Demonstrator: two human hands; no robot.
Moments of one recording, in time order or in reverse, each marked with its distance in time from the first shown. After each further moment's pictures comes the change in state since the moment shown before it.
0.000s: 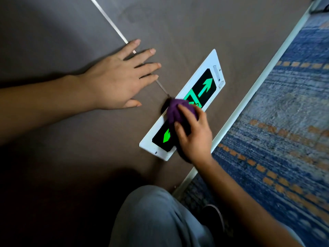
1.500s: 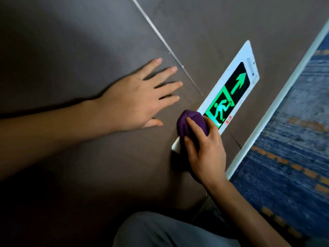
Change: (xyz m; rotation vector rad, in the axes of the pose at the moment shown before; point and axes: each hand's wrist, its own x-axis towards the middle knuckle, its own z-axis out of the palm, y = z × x) left_hand -0.051 0.020 0.006 -0.068 0.038 0.083; right_hand -0.041 -0.055 0.051 -0.012 -0.005 0.064
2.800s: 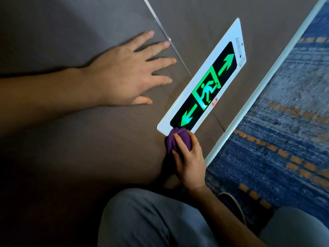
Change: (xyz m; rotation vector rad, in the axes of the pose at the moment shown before) left_hand 0.012 0.006 0.007 -0.011 0.027 0.014; right_hand -0.088 0.062 0.039 -0.057 -0.066 0.003
